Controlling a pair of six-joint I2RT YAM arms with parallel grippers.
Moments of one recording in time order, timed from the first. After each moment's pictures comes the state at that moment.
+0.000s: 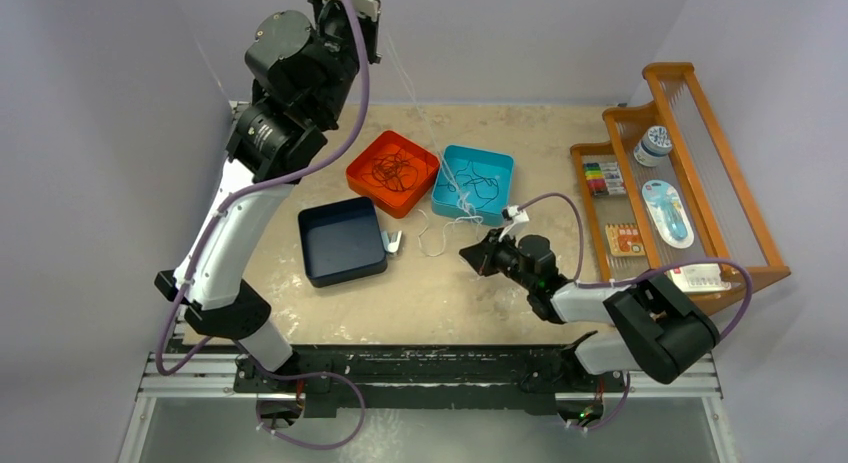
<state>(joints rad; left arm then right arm) -0.71 1.64 2.35 -0.41 -0.42 0.31 0.55 1.37 0.24 0.82 -0.17 0.58</state>
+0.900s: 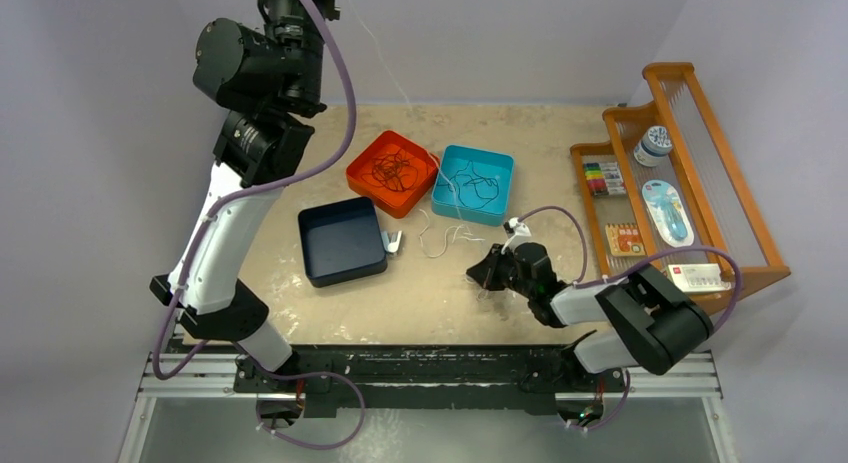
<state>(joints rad) -0.70 1.64 2.39 -0.04 -0.51 0.63 0.55 1.42 0.19 0.72 -0.14 0.68</state>
